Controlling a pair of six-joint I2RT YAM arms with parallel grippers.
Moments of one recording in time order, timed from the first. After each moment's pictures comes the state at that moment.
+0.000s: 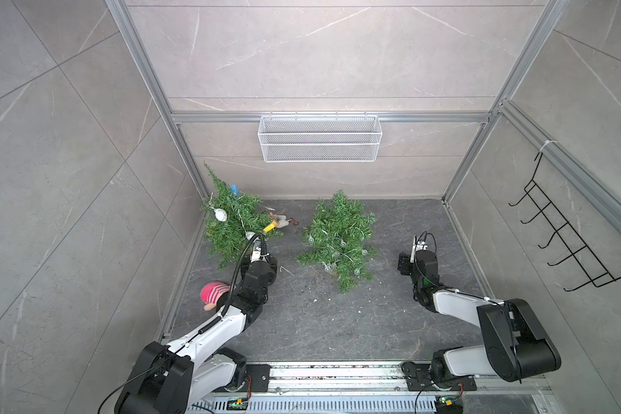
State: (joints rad) left arm -0.43 1.07 0.40 0.27 -0.53 -0.01; right arm 0.17 1.43 0.42 0.55 0.34 0.05
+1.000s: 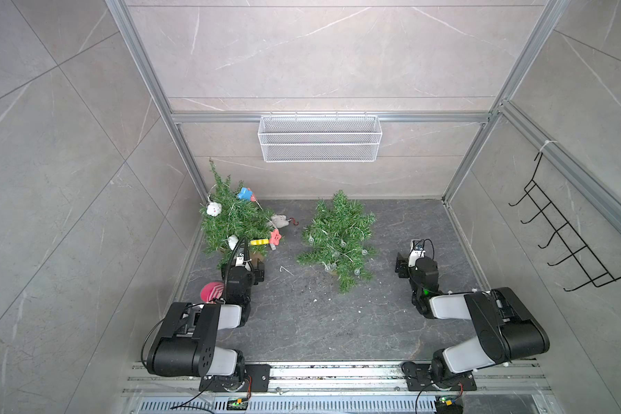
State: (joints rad) left arm -0.08 1.45 0.25 0.87 -0.23 0.10; right arm 0.17 1.52 0.34 0.83 0.26 0.01
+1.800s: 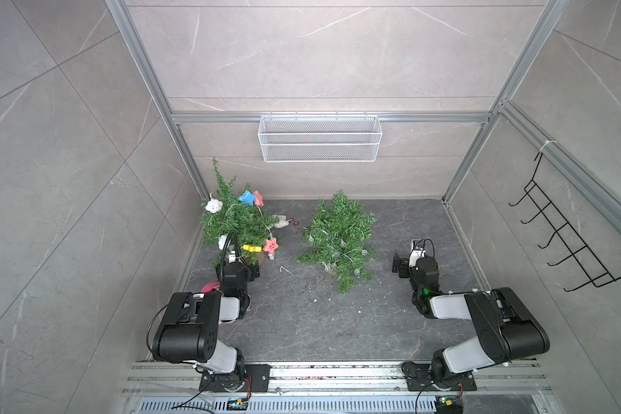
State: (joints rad) left arm -0.03 1.51 0.31 0.80 -0.25 0.00; right arm 0.16 1.52 0.34 0.83 0.25 0.00
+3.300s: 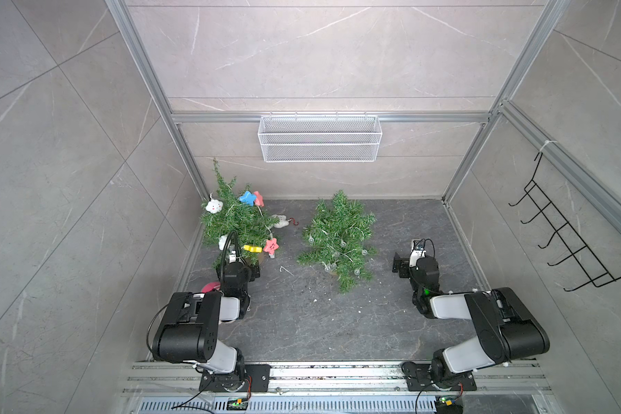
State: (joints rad) left arm -0.03 1.51 0.31 0.80 -0.25 0.00; right arm 0.16 1.52 0.34 0.83 0.25 0.00
